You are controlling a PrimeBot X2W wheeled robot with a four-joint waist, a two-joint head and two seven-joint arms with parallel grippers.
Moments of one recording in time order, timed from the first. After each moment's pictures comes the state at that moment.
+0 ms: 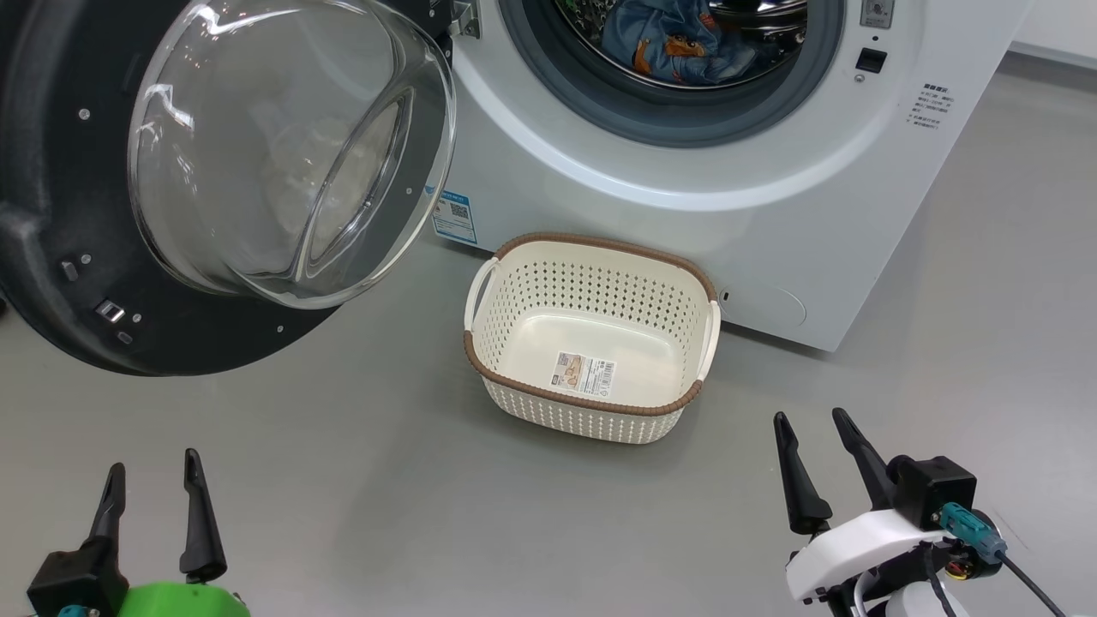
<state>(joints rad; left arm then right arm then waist) 0.11 0.05 0.11 0.12 -0.23 -0.01 -0.25 -0.03 -0.04 0.20 0.33 0.28 0.11 -0.25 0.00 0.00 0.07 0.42</state>
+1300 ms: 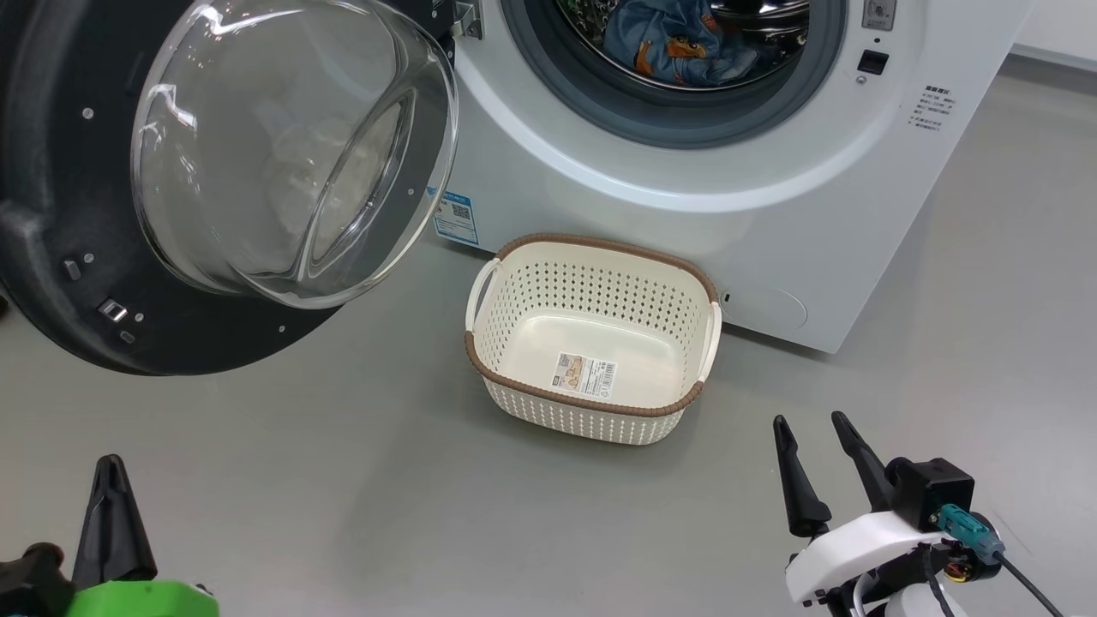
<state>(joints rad) 0.11 0.04 0.17 0.10 -0.31 -0.01 -0.25 -0.03 -0.04 0.21 0.34 0.28 0.11 -0.25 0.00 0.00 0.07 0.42</state>
